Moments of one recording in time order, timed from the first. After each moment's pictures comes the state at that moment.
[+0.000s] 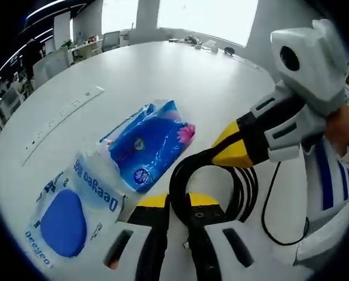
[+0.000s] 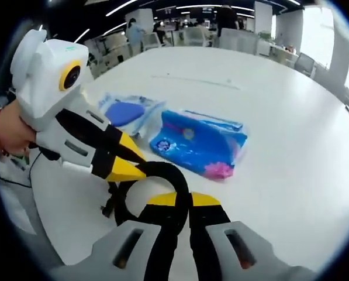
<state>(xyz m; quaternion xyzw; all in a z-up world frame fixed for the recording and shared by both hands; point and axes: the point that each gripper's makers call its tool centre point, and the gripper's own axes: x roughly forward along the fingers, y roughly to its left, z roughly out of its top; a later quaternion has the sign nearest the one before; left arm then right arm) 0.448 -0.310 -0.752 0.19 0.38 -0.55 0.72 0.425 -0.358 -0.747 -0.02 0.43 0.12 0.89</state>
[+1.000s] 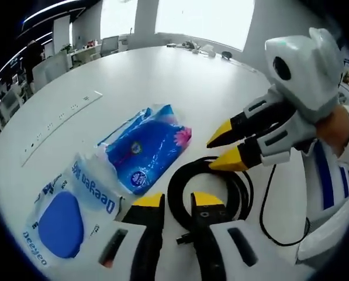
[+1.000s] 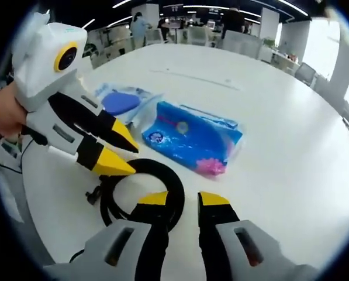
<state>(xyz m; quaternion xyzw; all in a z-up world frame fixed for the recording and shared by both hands) 0.445 -0.311 -0.745 0.18 0.37 -0.55 0.73 0.422 -0.369 -0.748 -0.05 0.42 0.11 0.90</state>
